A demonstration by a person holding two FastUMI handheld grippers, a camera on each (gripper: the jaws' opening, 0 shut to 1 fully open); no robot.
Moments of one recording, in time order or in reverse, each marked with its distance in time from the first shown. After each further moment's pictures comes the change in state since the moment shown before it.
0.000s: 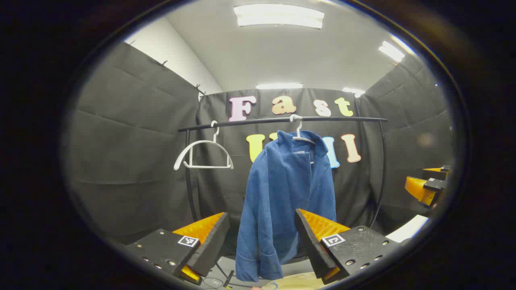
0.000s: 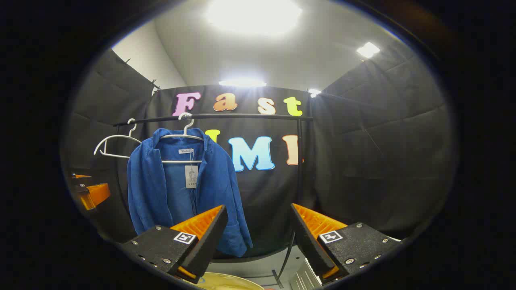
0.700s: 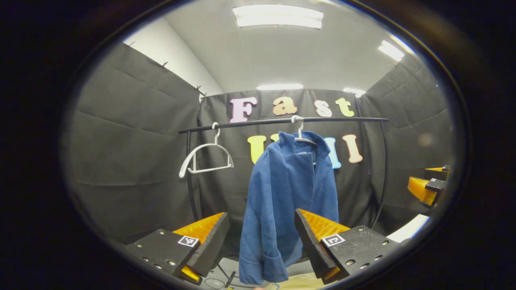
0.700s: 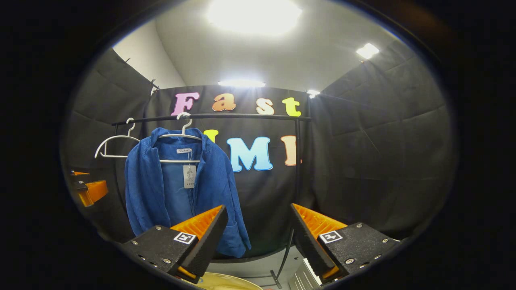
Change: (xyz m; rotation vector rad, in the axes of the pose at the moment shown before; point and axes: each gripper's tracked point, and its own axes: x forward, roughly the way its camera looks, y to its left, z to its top) left arm 0.001 0.004 0.000 0.008 -0.007 0.010; right arm -0.001 -0.002 -0.002 -0.007 -0.001 -0.009
